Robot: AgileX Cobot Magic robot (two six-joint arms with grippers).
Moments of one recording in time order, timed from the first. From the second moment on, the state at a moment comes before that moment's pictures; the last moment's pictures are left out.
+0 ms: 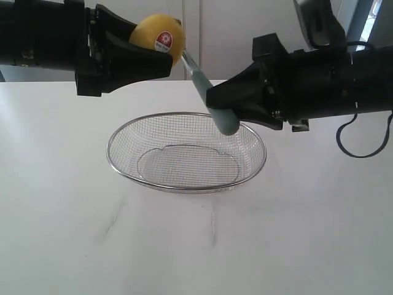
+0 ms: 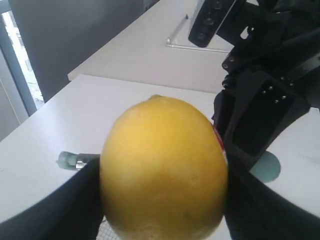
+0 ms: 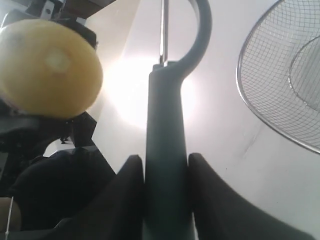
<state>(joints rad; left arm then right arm) -0.33 1.40 -1.09 -1.46 0.96 1.74 0.21 1.37 -0.92 1.39 0.99 -0.77</state>
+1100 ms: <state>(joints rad) -0.33 1.40 -1.09 -1.46 0.93 1.74 0.21 1.26 -0.92 1.47 0.97 -0.70</state>
